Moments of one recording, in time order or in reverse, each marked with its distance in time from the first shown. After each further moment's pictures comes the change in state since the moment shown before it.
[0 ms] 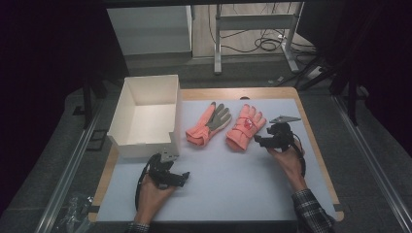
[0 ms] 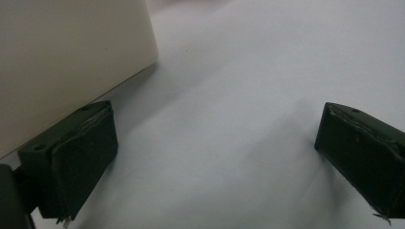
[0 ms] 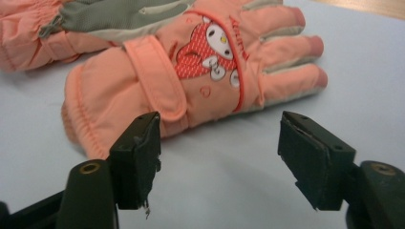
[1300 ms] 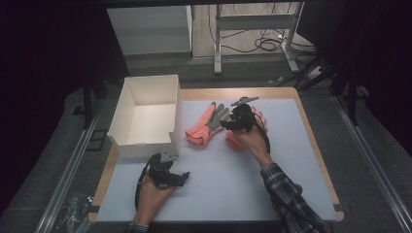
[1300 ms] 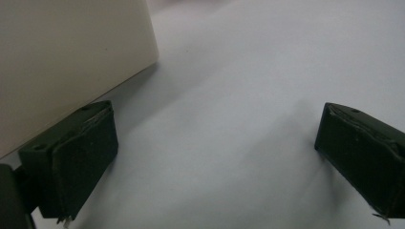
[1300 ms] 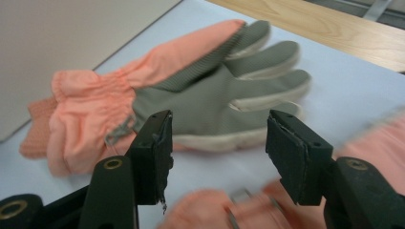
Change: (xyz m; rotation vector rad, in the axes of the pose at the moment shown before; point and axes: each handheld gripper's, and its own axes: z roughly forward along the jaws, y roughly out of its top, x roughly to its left) left arm 0.001 0.000 0.000 0.000 -0.002 0.004; right arm 0.063 0.080 0.080 0.030 0.142 -0.072
